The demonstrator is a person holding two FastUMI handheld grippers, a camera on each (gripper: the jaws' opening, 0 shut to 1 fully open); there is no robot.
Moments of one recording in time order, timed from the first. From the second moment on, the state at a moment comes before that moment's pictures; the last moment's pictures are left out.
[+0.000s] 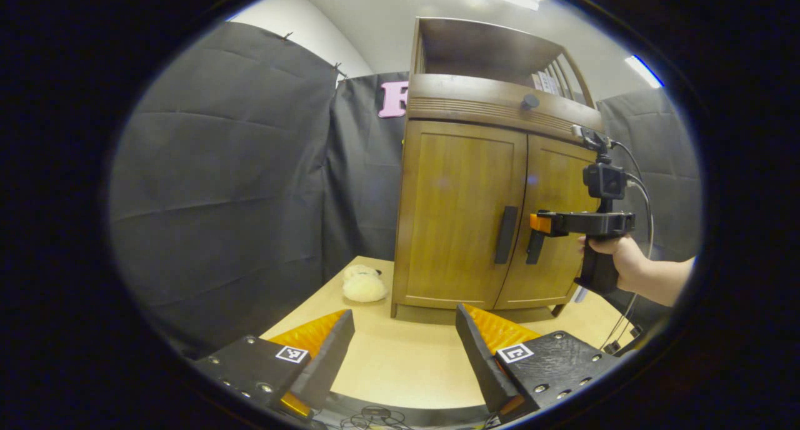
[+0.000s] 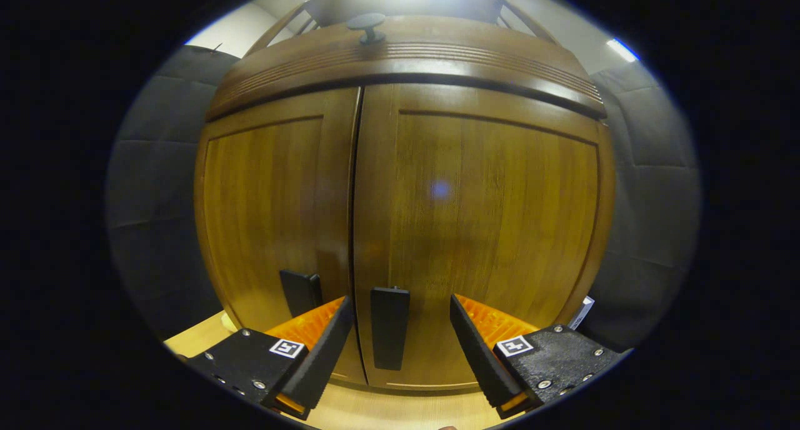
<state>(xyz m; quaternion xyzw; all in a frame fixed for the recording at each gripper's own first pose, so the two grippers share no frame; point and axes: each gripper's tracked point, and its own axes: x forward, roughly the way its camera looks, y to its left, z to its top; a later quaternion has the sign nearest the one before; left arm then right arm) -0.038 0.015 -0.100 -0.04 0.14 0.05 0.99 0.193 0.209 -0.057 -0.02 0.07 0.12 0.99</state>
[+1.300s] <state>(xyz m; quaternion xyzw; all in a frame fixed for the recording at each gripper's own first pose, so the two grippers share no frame) -0.023 -0.005 -0.085 -0.04 0.13 0.01 0.99 0.149 0.202 -0.071 0.03 0.12 0.20 0.97</state>
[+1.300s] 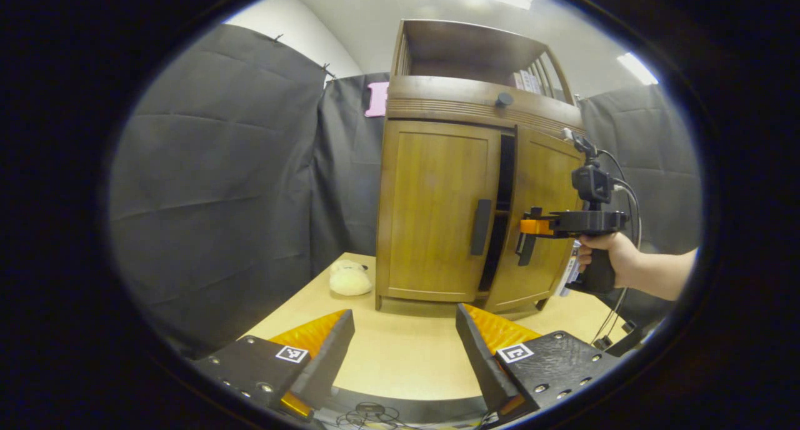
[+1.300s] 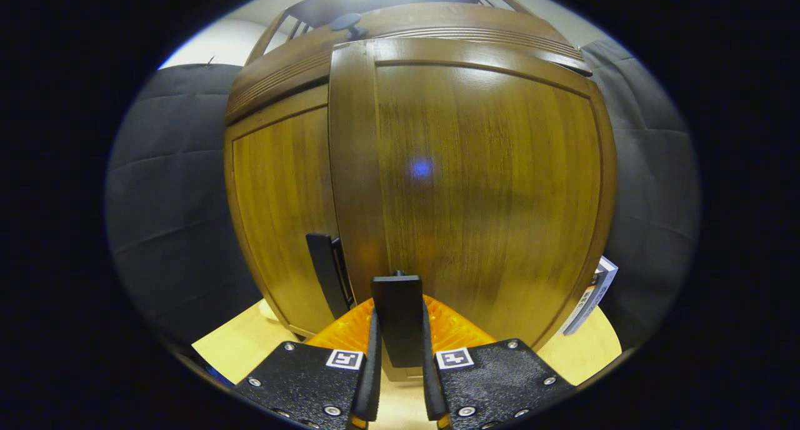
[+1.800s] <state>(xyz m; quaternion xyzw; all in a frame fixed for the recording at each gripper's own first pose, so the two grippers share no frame) -0.012 -0.040 -0.060 -0.03 0.09 -0.04 0.99 0.128 0.184 -0.062 0.04 0.13 0.20 0.97</state>
